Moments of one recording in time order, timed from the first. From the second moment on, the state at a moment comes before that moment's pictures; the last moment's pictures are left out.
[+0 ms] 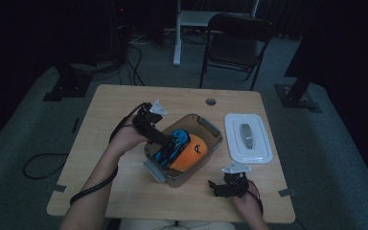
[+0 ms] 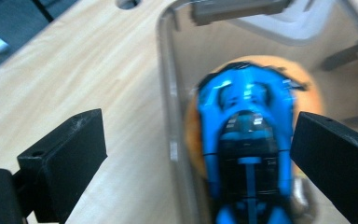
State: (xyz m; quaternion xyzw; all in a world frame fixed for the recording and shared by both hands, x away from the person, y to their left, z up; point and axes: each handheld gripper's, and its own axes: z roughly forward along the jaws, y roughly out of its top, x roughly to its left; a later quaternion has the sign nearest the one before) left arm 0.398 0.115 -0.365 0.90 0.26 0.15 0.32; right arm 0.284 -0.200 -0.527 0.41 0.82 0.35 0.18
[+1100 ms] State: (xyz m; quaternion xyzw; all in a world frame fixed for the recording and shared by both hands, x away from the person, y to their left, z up) left arm 0.454 0.186 -0.480 0.85 0.39 0.14 0.33; right arm 0.314 -0.201 -0.513 0.45 0.80 0.34 0.20
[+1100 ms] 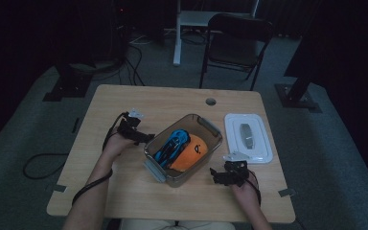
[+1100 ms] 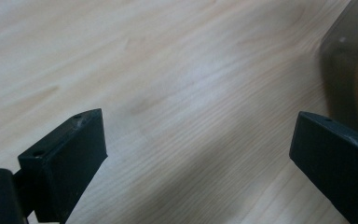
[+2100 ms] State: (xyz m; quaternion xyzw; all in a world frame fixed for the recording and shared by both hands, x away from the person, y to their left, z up) left arm 0.423 0.161 -0.496 0.88 0.33 0.12 0.33; right arm 0.337 -0.193 -0.508 0.47 0.78 0.35 0.23
